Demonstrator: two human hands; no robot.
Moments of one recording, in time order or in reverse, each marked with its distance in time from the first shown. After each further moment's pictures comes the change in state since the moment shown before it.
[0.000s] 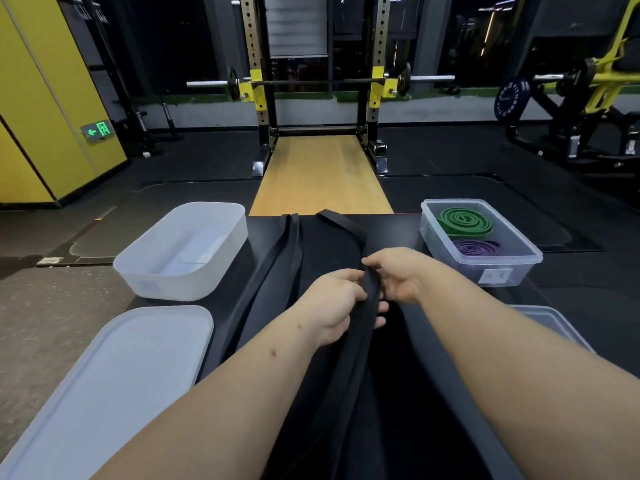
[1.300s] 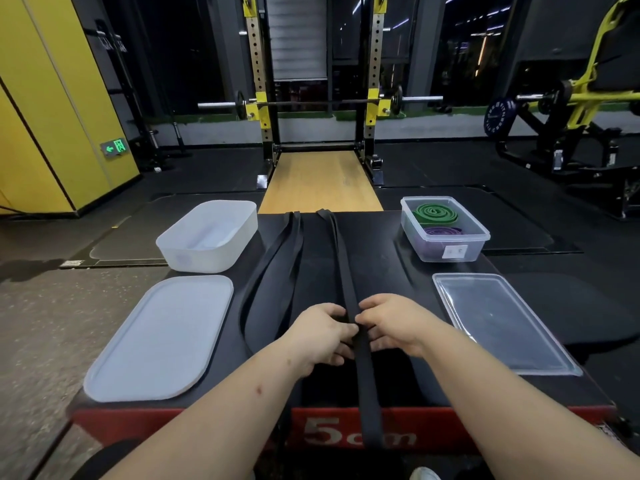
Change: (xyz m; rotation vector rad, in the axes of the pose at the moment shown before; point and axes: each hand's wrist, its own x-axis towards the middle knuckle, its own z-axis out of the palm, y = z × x) left_hand -0.125 -0.062 0.015 0.400 0.135 -0.052; right_hand -0.167 0.099 0.022 -0.226 -0.033 -0.100
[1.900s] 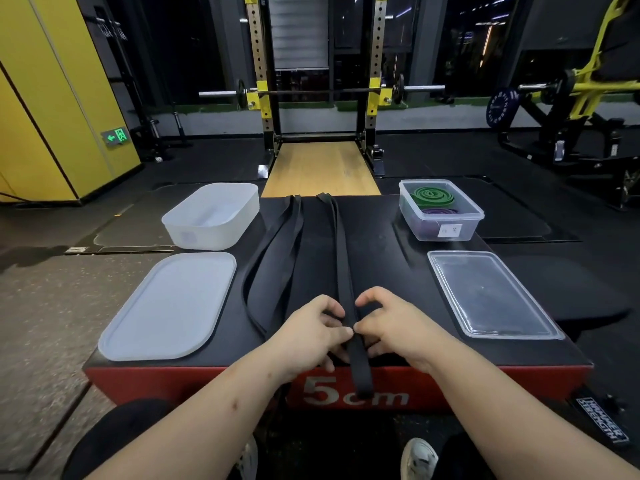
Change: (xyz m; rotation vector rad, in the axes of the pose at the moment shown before) left_hand -0.056 -0.032 -0.001 0.132 -0.001 0.182; right_hand -0.059 0.037 0.017 -0.003 -0.005 -0.137
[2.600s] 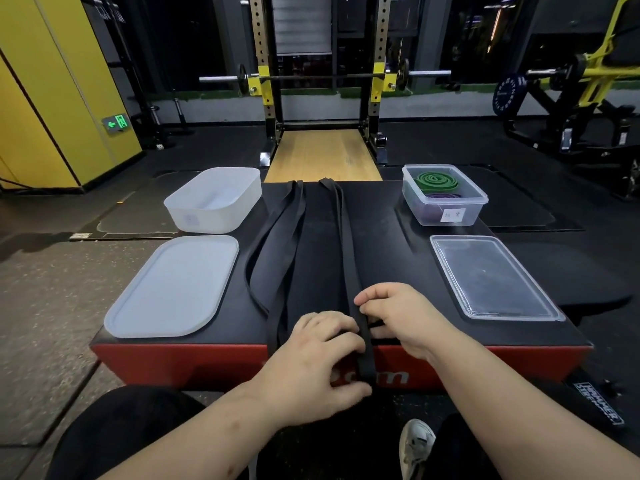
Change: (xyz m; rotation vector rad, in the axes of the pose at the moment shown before) left_hand -0.045 -0.048 0.009 0.843 0.060 0.741; right_hand -0.002 0.014 0.007 0.031 0.090 -0.041
